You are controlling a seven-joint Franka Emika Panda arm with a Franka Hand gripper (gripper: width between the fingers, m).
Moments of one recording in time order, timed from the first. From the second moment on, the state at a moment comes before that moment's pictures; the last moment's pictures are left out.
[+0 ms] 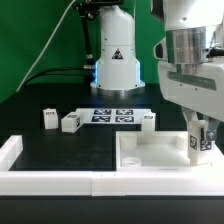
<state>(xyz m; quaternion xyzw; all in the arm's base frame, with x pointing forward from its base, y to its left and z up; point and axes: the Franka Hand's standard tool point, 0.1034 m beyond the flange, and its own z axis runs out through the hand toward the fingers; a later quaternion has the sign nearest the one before) 0.616 0.120 0.073 -0.78 0.62 0.01 0.07</state>
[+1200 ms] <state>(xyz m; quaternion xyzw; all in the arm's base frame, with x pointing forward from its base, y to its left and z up) 0.629 0.120 0.075 -0.99 0.13 0.00 0.05</state>
